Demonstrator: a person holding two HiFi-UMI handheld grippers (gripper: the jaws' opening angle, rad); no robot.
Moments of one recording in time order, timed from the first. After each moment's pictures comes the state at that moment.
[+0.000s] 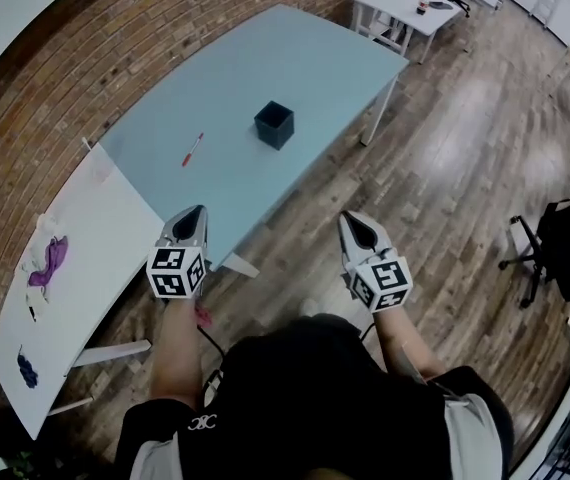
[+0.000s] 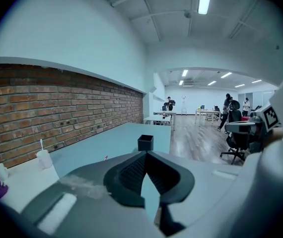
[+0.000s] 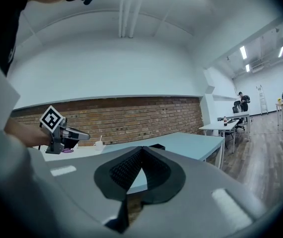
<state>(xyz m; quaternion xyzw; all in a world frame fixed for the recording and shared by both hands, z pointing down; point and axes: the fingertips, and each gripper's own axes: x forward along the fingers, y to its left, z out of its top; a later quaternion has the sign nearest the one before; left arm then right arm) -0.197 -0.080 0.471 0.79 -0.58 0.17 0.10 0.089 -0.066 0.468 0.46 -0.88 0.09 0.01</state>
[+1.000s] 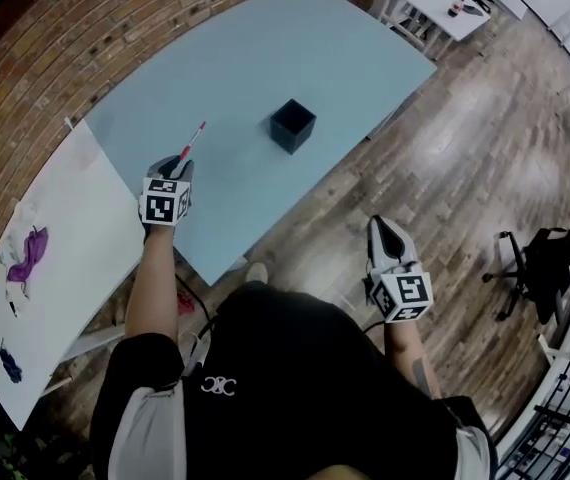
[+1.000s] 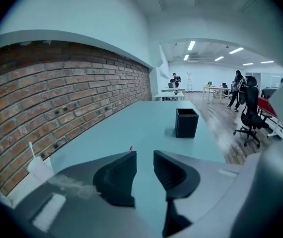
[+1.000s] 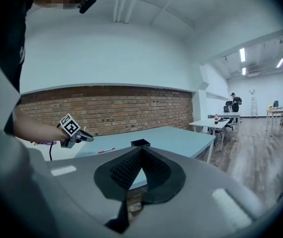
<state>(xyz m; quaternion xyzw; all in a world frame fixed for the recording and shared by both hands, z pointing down) -0.311 -0.264 0.574 0.75 -0.58 0.28 0.14 0.104 -0.147 0.483 0.51 -0.85 0.10 0.07</state>
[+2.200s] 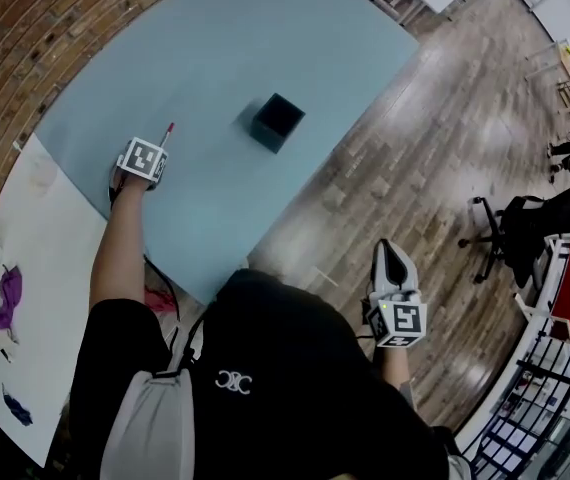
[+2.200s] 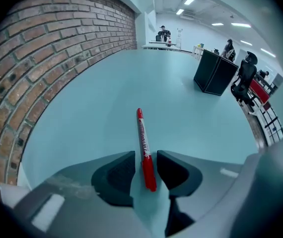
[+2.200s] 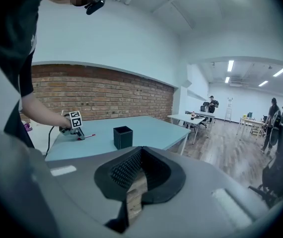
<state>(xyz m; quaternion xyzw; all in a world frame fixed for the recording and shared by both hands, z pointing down) -0.360 -0.361 0.708 0.72 -0.43 0.49 0.26 0.117 -0.129 0.499 0.62 -0.76 0.10 0.16</state>
